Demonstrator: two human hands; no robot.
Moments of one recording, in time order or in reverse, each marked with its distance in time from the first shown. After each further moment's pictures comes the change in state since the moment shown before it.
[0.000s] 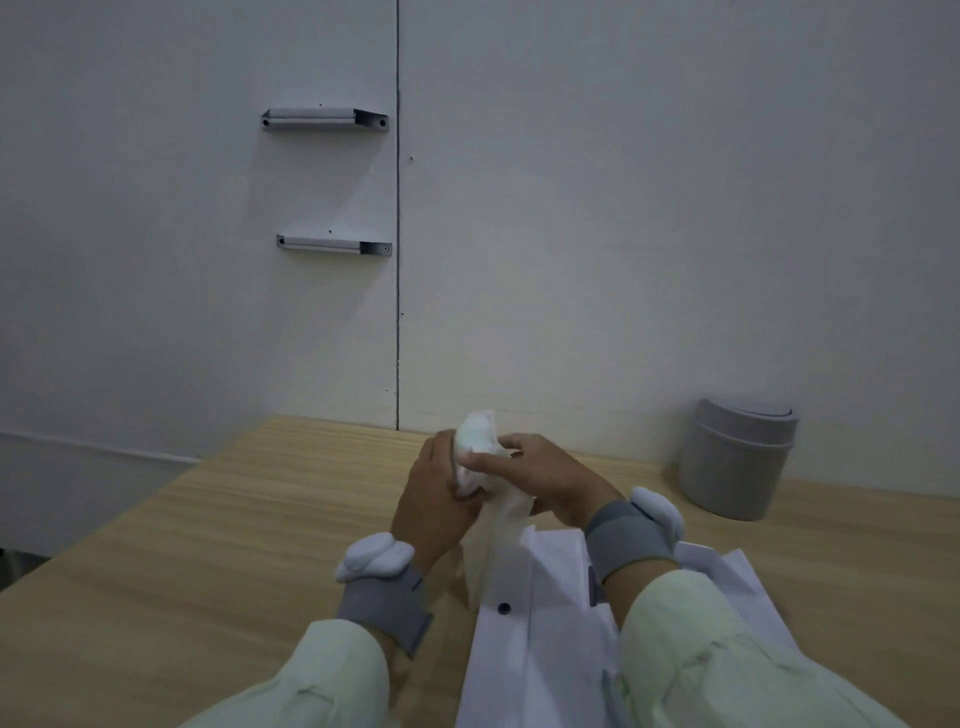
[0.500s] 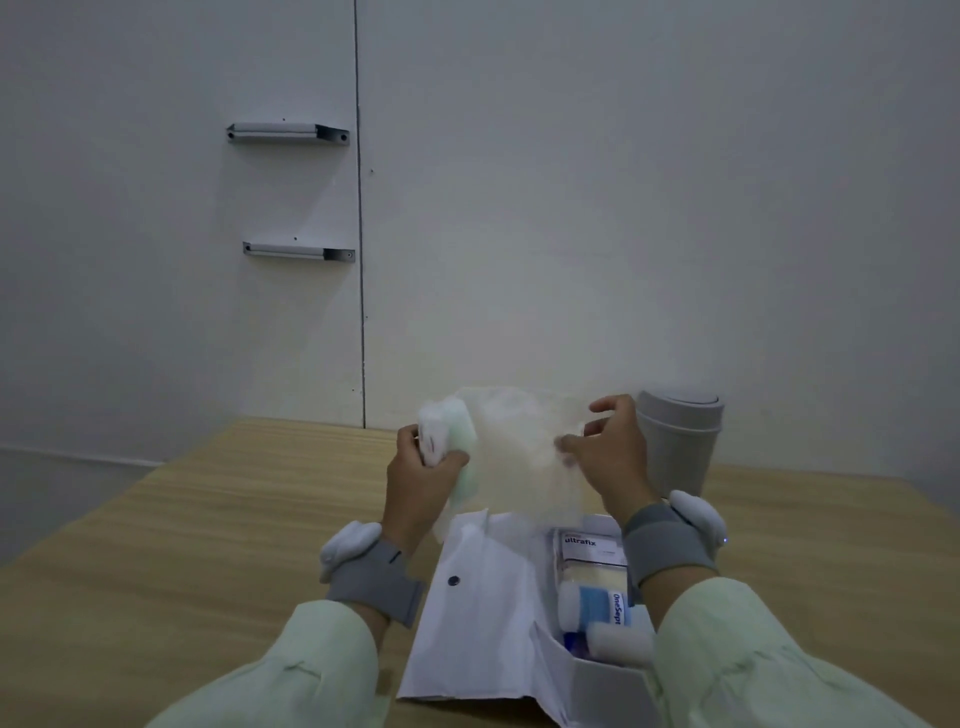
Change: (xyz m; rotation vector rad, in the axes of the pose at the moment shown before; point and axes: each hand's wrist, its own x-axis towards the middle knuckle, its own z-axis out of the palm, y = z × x) left_hand -0.011 0.044 0.018 -0.453 0.149 -0.247; right_hand -0.048 0.041 -0.076 0.140 0.750 -0.171
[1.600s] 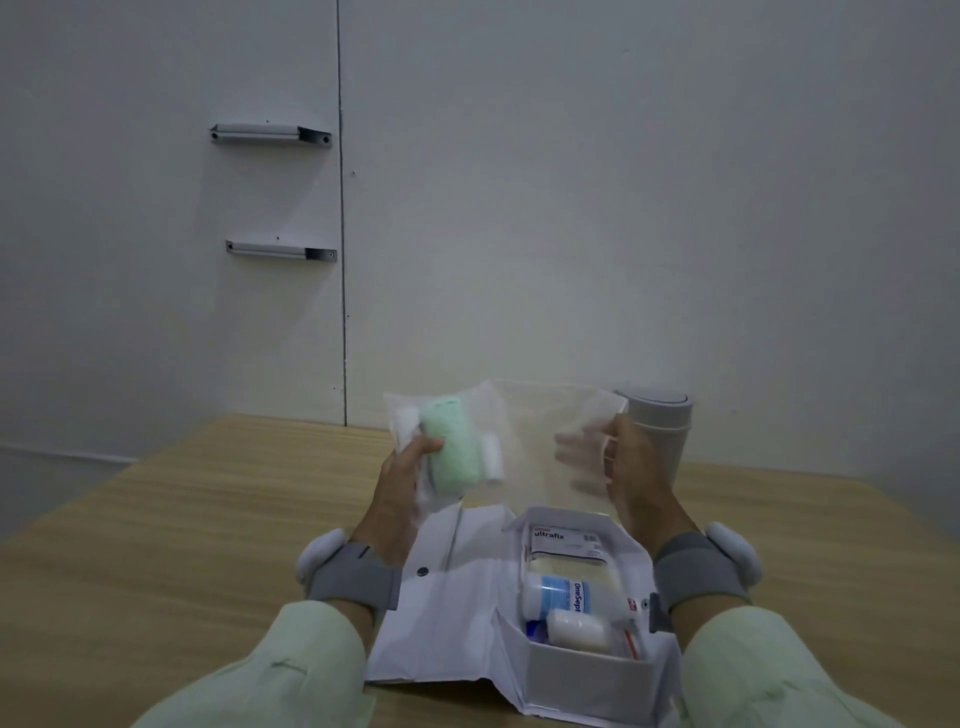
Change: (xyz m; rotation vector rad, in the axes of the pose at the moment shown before) left_hand -0.011 0.009 0.015 -0.742 -0.254 -0.309; right_hand -0.006 0.016 -0.049 0.373 -0.224 0.191
